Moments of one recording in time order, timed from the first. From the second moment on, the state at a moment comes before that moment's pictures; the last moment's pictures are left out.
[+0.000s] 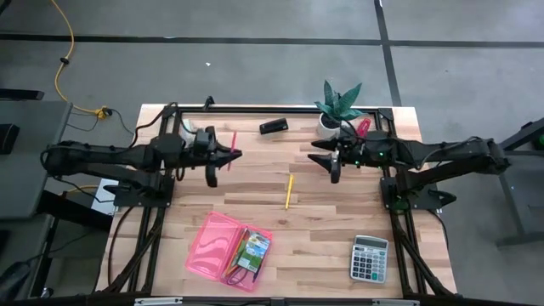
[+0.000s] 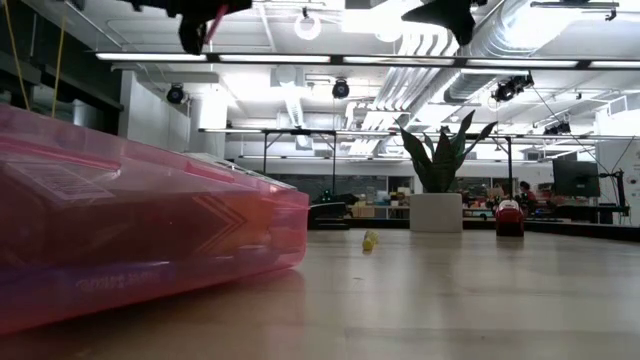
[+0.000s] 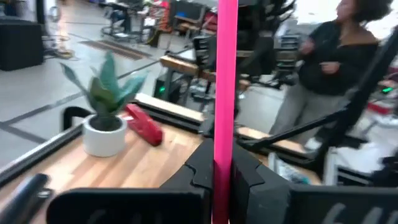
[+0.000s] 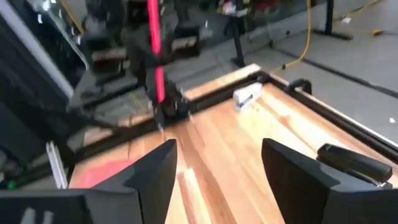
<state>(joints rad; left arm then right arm) 0.16 0.86 0.62 0.18 -0.12 -0.25 0.01 0.98 0.85 -0.07 0.21 0.34</state>
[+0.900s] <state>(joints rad) -0.25 1.02 0.62 0.12 -0.22 -0.72 0.04 0.93 0.69 0.20 0.23 0.37</state>
